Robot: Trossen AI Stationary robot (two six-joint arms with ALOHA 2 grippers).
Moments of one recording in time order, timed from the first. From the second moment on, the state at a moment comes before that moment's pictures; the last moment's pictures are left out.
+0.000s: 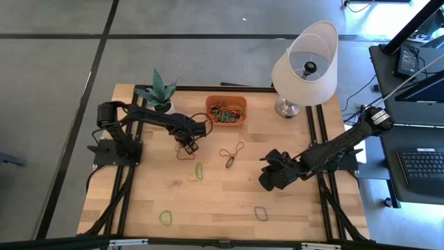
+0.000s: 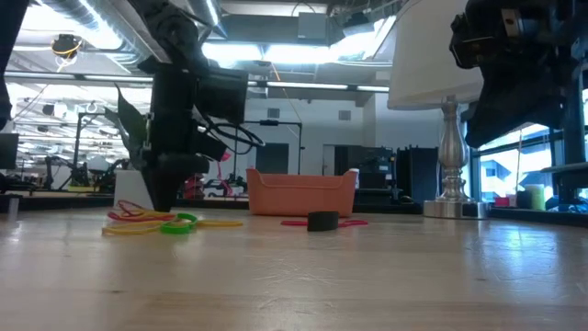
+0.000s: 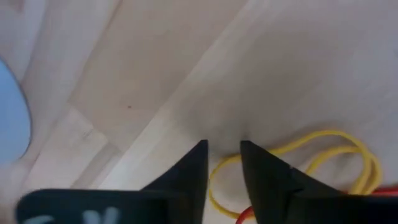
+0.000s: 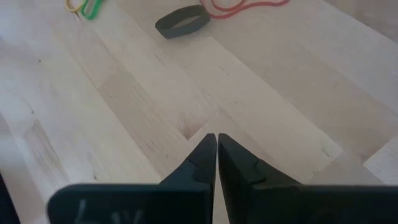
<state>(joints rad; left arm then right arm) 0.19 1.74 0.91 -0.81 -0.18 -0.54 0.52 1.35 0.78 -0.50 0.43 1.25</state>
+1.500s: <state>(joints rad) 0.10 1.67 0.91 -0.81 -0.14 -0.55 0.52 1.35 0.78 -0.46 0.43 1.23</state>
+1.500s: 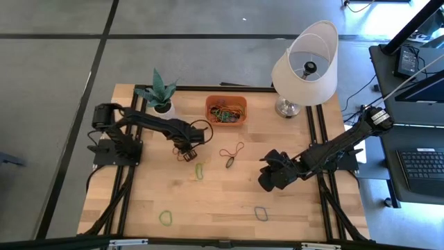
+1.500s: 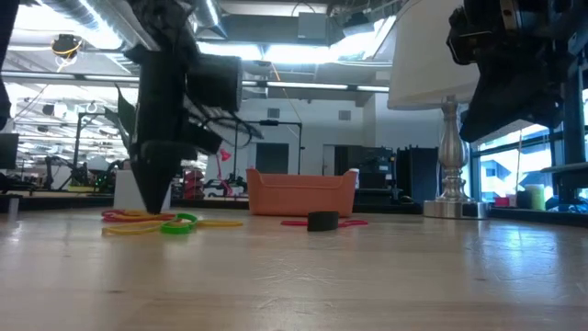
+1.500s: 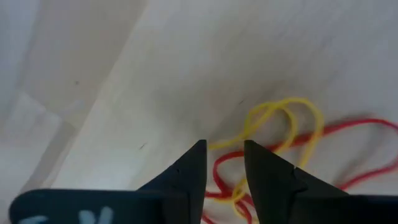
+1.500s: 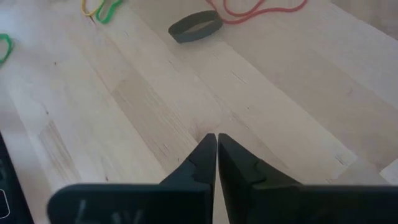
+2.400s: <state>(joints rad) 0.07 1.50 0.93 -0.89 -0.22 -0.62 0.52 1.35 0.78 -0.45 0.43 1.23</state>
